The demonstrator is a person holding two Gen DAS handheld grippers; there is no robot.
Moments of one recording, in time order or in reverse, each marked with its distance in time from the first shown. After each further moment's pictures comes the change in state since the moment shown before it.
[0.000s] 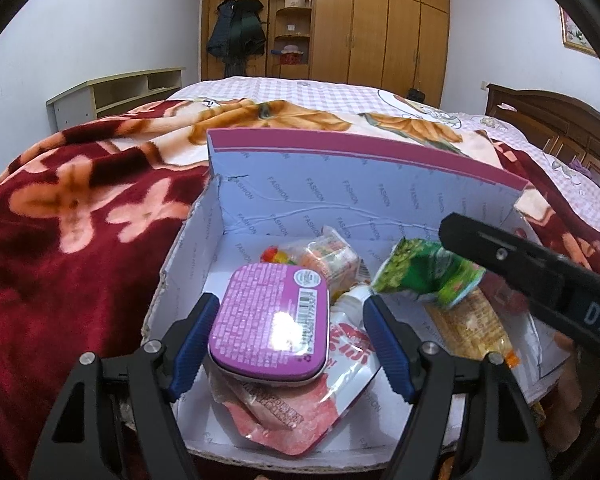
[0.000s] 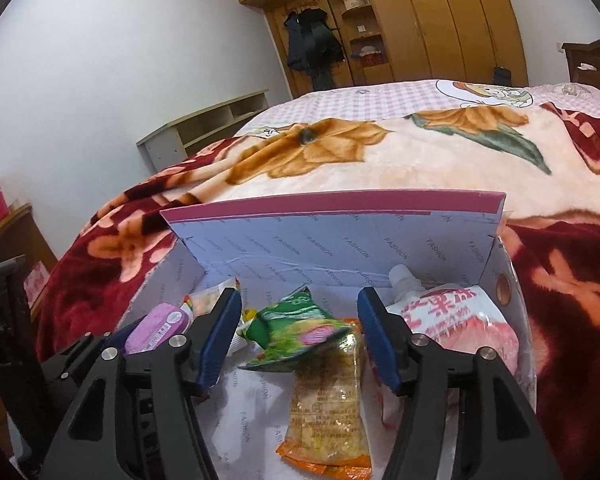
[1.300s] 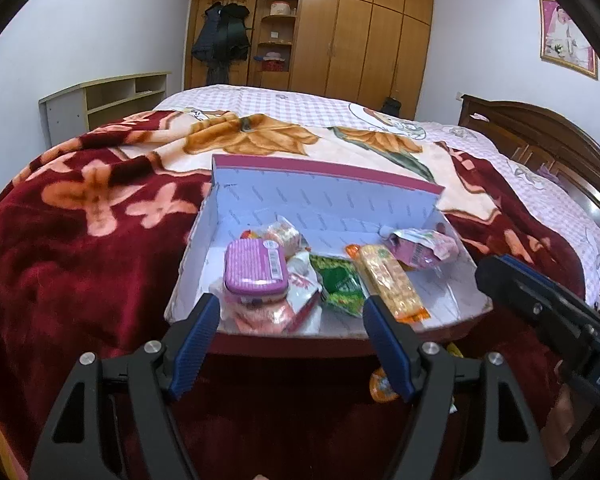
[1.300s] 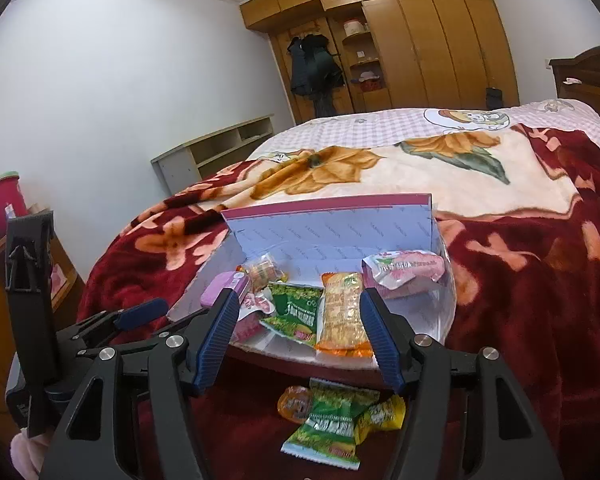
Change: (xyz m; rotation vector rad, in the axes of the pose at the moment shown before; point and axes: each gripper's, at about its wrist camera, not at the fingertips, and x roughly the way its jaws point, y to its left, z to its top) left arm -0.100 -0.004 -0.017 -0.008 -0.013 -0.102; right arm -0.118 0.024 -0.036 -0.005 -0.089 -0.004
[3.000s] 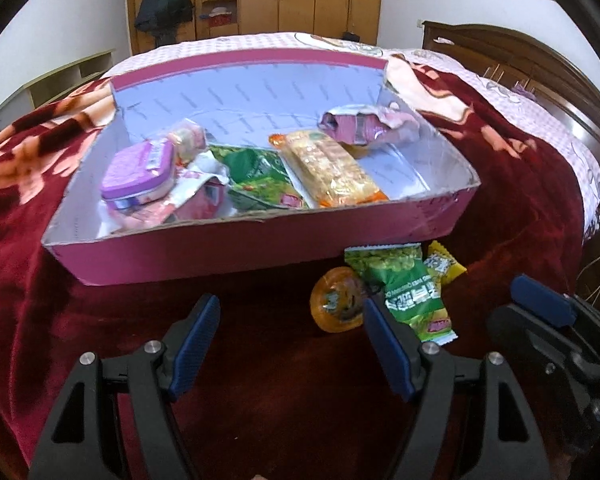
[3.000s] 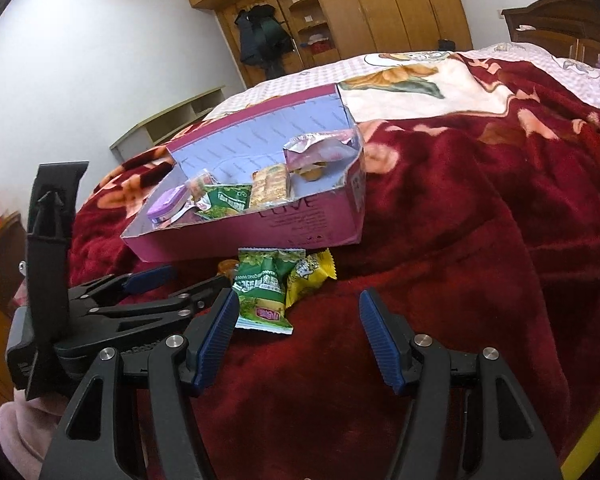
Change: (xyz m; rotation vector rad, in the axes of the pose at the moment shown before) left arm 0.053 -0.058 -0.056 0.179 0.207 -0.049; right arm -0.027 -0.043 -0.087 0.138 0.126 -0.117
